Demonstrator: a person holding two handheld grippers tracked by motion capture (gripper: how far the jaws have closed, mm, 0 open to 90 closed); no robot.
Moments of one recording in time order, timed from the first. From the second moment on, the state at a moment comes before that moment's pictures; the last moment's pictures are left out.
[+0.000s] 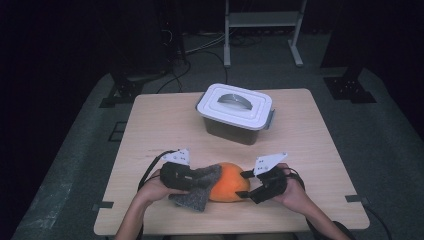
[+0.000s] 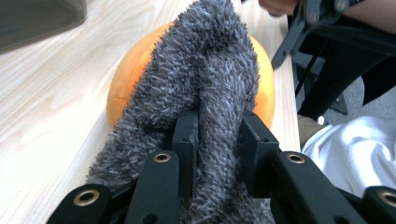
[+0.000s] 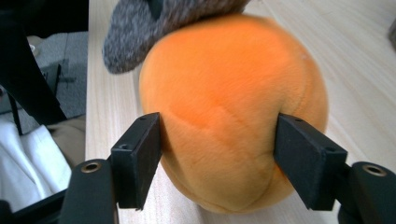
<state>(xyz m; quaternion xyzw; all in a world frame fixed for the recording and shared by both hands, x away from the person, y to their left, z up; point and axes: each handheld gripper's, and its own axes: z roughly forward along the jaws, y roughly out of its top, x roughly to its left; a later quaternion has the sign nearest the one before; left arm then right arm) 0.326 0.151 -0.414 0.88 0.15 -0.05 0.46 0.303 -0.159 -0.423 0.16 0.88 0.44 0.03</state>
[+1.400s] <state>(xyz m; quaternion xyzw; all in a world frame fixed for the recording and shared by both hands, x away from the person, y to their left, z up) 0.333 0.150 -0.408 0.87 0.16 -0.02 0.47 0.309 -0.149 -0.430 0.15 0.90 0.40 0.10</state>
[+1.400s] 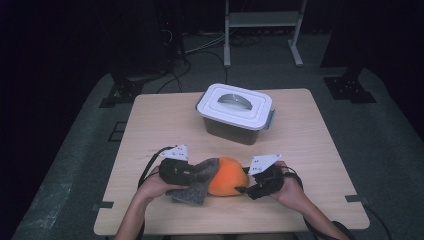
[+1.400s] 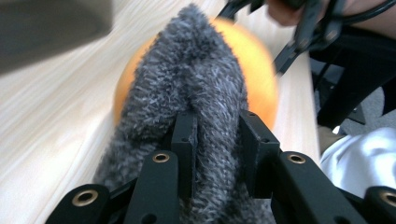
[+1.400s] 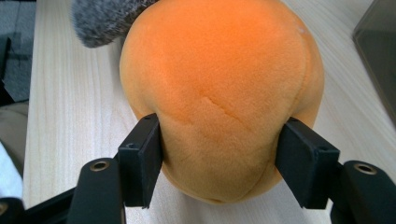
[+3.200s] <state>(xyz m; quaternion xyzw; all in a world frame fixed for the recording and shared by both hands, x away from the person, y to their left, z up) 0.320 0.135 -0.397 0.88 0.11 0.01 0.46 0.318 -0.160 -0.432 0.19 0.88 0.44 0.05</state>
